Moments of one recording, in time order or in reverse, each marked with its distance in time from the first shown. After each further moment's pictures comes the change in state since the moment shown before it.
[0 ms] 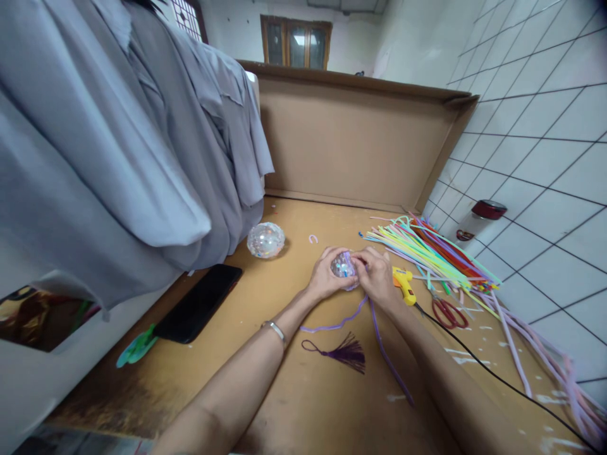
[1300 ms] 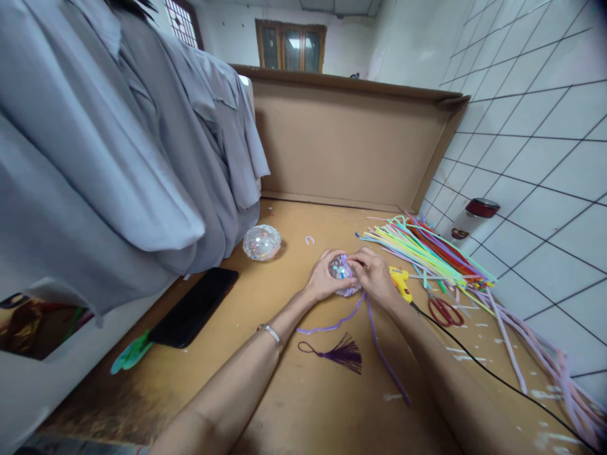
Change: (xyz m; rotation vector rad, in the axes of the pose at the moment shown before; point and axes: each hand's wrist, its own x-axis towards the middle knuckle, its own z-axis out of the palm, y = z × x) left_hand -0.001 0.009 -0.001 -0.031 -0.071 -0.055; right_hand 0.003 0.009 -0.007 0.230 -0.059 -0.025
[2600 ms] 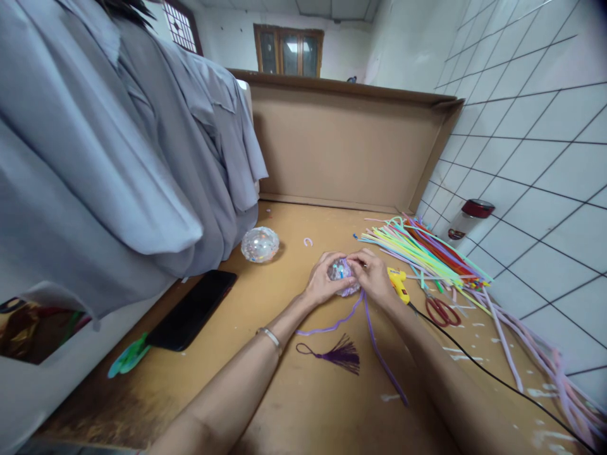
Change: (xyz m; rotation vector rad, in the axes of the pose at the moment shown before) left_hand -0.005 -0.003 0.004 -0.047 0.001 0.061; right_hand -0.002 0.005 0.004 0.081 0.048 0.117
